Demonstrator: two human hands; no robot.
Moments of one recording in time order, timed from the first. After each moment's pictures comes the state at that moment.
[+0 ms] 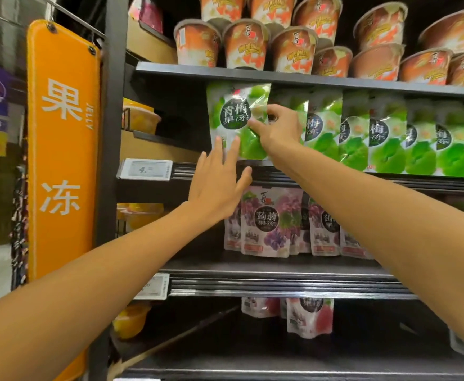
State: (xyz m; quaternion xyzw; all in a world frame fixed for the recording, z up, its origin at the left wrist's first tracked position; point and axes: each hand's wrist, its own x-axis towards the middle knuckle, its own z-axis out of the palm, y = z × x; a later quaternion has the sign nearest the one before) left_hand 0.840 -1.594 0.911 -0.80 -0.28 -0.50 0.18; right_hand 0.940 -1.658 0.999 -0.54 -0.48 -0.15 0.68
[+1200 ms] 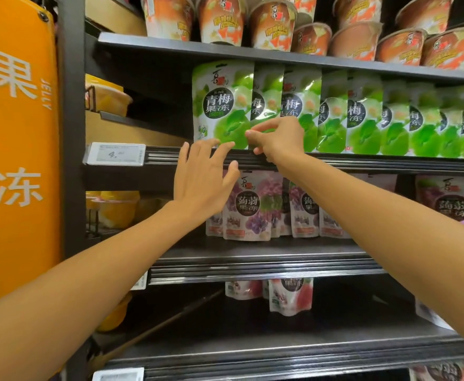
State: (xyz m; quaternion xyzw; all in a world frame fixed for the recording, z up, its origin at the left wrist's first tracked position) left_hand 0.852 -1.600 0.894 -0.78 -0.25 -0.54 0.19; right_hand 0.982 -1.673 0.964 -0.58 -0.47 -0.11 0.65
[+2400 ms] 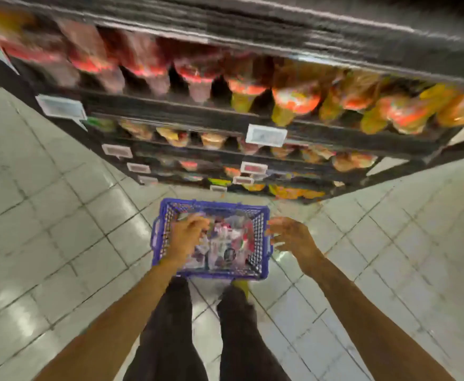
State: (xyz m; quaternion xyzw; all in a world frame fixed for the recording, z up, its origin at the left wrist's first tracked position) left_hand 0.880 -1.859 0.141 -0.43 -0.64 -0.13 -0.62; right_hand 1.101 -1.943 0.188 -0.67 -0.02 0.62 0.41
